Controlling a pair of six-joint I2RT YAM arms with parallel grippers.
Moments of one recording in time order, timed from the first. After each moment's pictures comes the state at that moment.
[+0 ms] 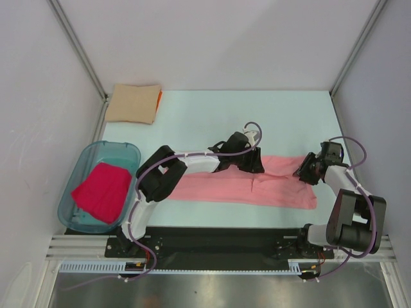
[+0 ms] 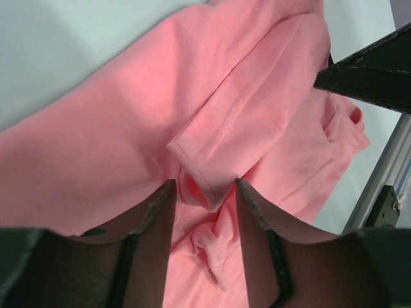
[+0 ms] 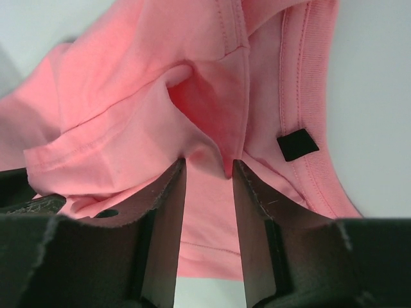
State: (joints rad) left arm -0.88 2.18 1.45 0.11 0.32 -0.57; right arm -0.25 1.33 0.66 -0.36 -0.22 0.38
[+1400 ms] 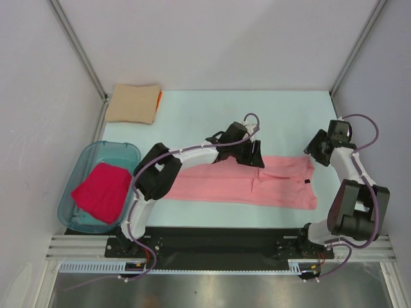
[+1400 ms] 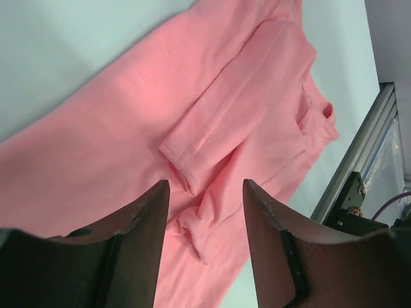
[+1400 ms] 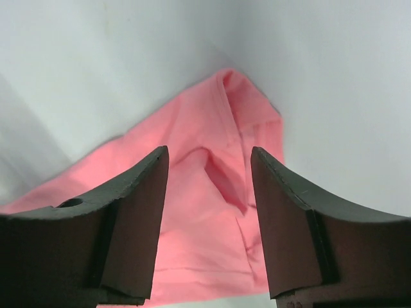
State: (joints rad) left arm -0.84 2.17 1.57 -0.08 0.41 -0.57; right arm -0.25 1.40 0.93 -0.43 0.00 0.41
